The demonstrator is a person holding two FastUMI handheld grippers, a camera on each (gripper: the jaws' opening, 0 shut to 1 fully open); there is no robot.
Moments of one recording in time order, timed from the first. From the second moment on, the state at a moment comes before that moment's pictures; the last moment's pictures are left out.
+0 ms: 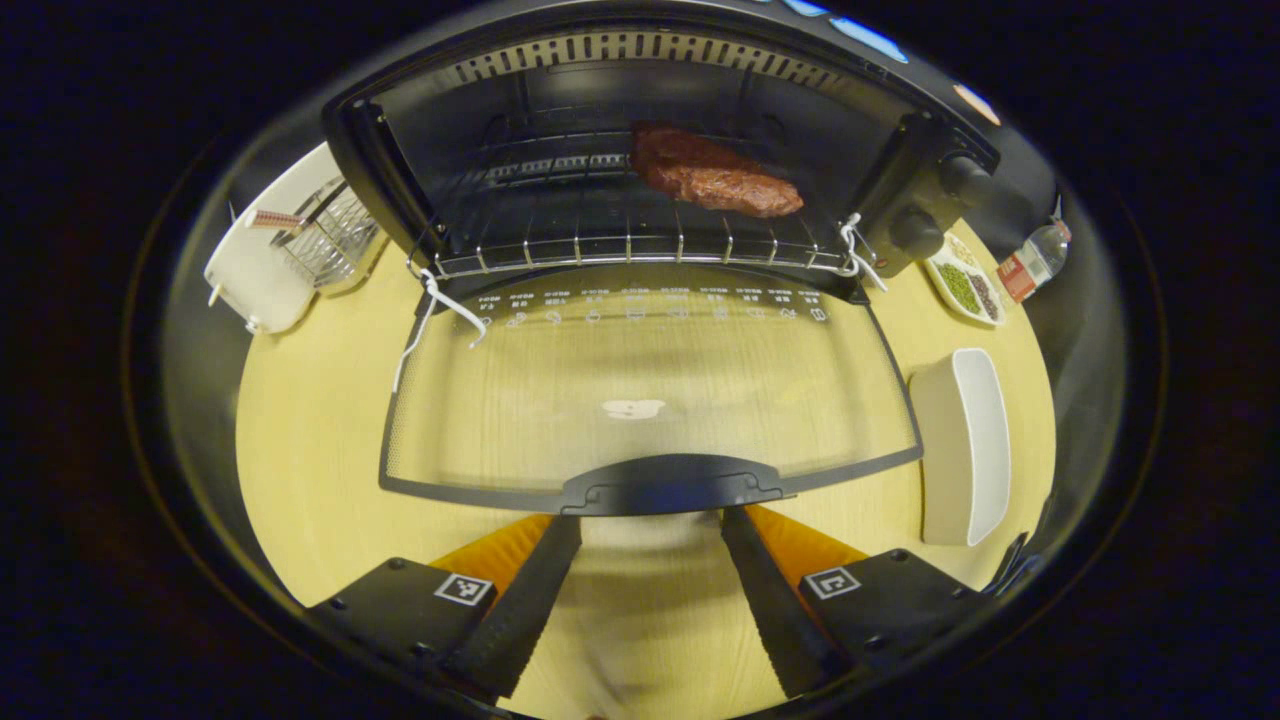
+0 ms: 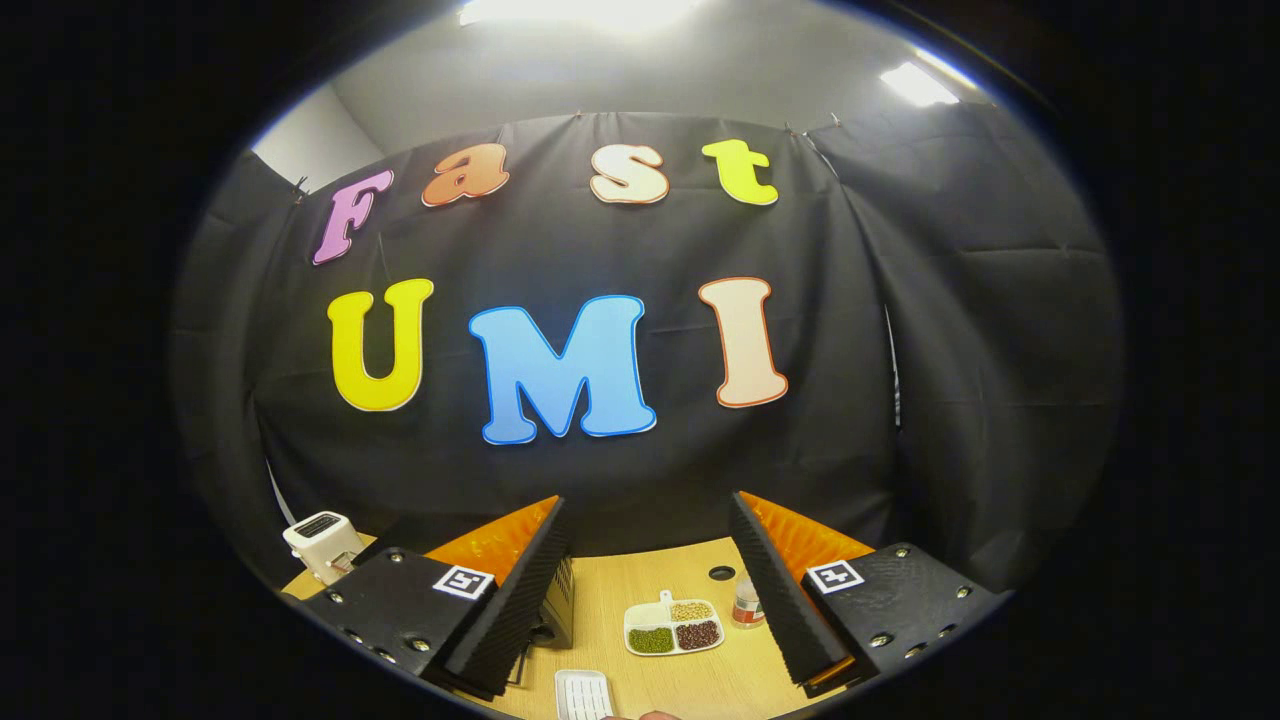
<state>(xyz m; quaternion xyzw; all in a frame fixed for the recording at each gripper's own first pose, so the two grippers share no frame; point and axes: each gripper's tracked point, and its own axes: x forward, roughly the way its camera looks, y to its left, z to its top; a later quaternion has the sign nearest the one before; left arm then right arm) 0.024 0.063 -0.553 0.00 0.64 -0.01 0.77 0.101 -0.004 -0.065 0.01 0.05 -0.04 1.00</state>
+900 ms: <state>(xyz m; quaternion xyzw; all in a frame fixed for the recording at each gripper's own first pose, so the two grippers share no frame) 0.028 0.060 -0.496 -0.01 0.58 -0.02 0.82 0.100 0.016 -0.059 0.01 0.04 -0.01 1.00</state>
